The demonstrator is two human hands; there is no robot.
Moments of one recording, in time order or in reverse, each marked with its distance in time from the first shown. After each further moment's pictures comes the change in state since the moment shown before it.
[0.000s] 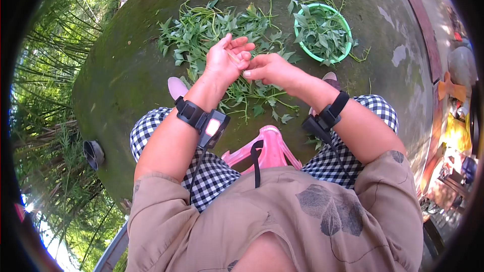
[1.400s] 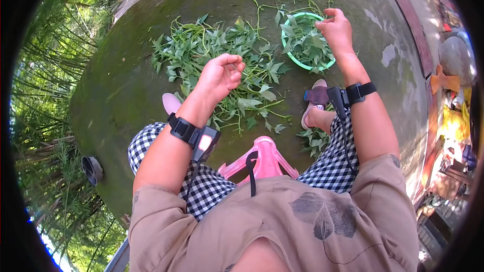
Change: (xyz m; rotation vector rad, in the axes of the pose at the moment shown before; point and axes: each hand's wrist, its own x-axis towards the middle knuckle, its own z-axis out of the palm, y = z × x) left_hand -0.009 -0.004 0.017 0.241 -0.111 -0.048; right_hand -0.023 -0.025 -0.176 -0.485 1.078 -0.263
